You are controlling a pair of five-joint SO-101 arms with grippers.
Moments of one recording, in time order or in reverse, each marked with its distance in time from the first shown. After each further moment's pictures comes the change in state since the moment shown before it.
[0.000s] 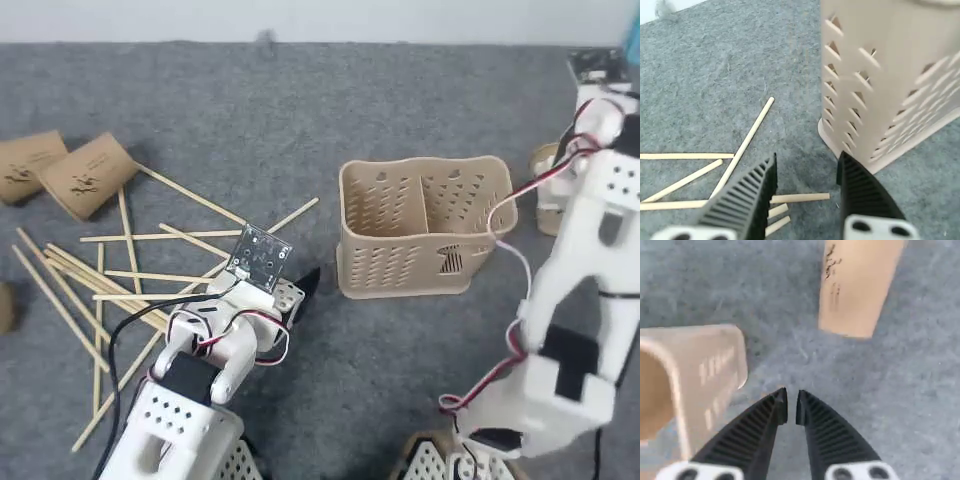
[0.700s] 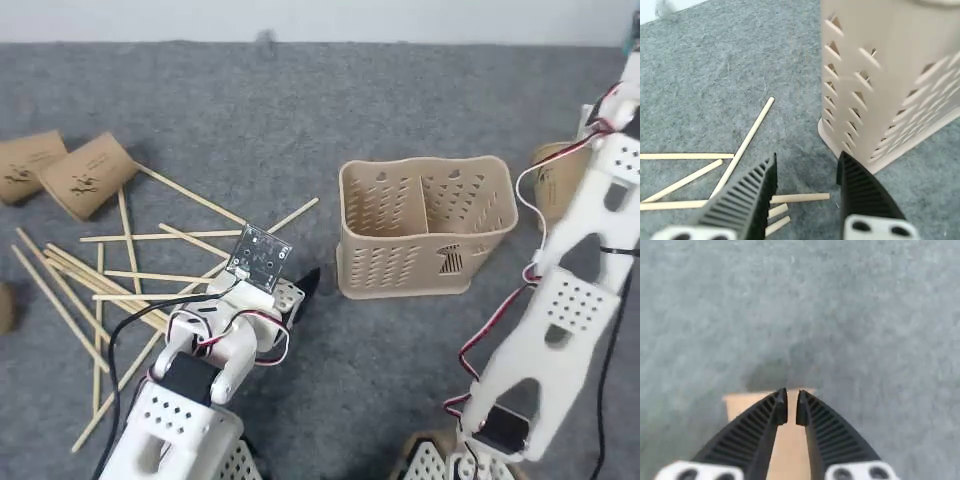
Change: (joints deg) left arm 0.0 0.0 0.0 0.0 0.0; right arm 4.9 50.6 -53.0 -20.0 -6.2
